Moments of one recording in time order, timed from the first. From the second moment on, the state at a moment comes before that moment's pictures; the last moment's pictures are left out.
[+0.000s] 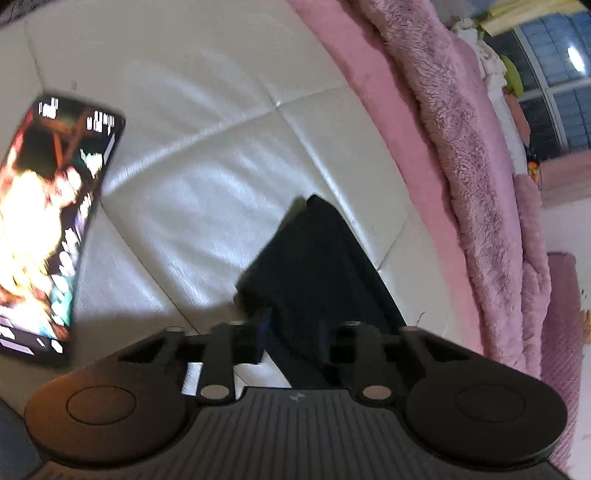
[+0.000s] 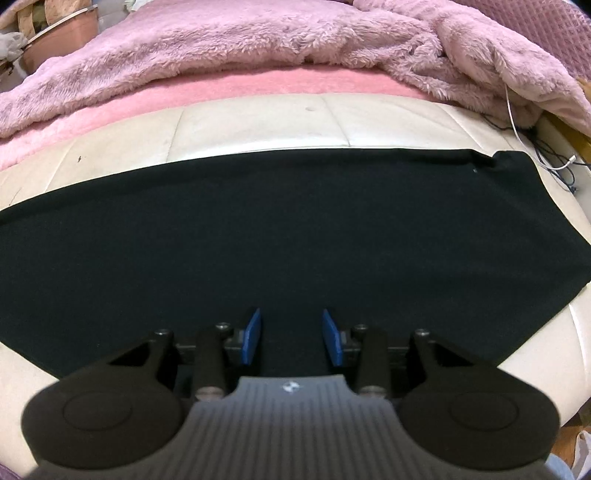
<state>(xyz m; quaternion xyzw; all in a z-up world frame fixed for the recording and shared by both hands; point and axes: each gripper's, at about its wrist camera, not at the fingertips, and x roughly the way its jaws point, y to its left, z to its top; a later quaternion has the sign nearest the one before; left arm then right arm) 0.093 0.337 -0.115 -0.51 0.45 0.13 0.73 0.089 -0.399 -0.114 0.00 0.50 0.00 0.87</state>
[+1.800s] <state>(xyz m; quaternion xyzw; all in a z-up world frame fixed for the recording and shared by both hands) 0.103 0.304 -0.111 -0.43 0.41 0.27 0.76 0.080 -0.394 -0.107 0.00 0.51 0.05 0.86</state>
